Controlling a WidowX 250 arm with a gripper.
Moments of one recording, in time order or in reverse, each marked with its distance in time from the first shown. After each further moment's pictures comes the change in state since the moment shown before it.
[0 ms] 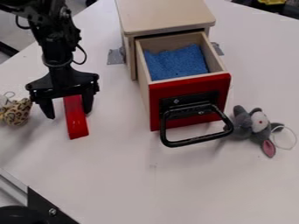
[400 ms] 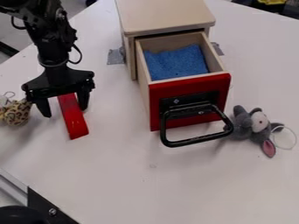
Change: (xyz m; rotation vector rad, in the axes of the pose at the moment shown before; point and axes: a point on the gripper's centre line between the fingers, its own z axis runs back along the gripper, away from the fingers) arm 0.007 0.005 -0.002 0.005 -0.040 0.065
